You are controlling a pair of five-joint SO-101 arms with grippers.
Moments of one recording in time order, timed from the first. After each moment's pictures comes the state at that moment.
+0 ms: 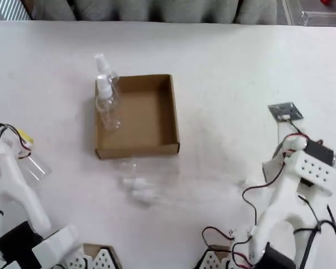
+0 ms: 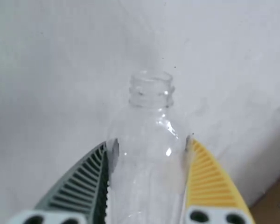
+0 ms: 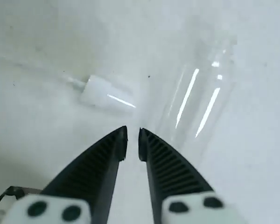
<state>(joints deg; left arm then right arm) -42.5 -13.8 33.8 59.7 15.7 28.2 -29.1 42.3 75.8 40.2</state>
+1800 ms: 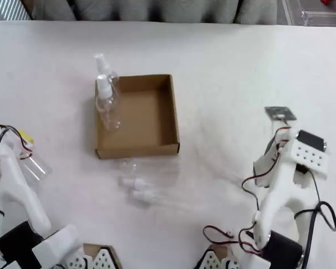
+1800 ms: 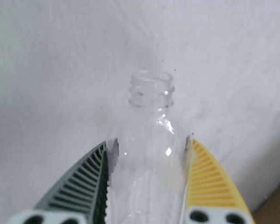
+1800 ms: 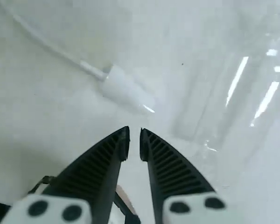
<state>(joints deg) -42.5 -13.8 35.8 56.7 15.7 21.6 -19.9 40.2 78.2 32.9</state>
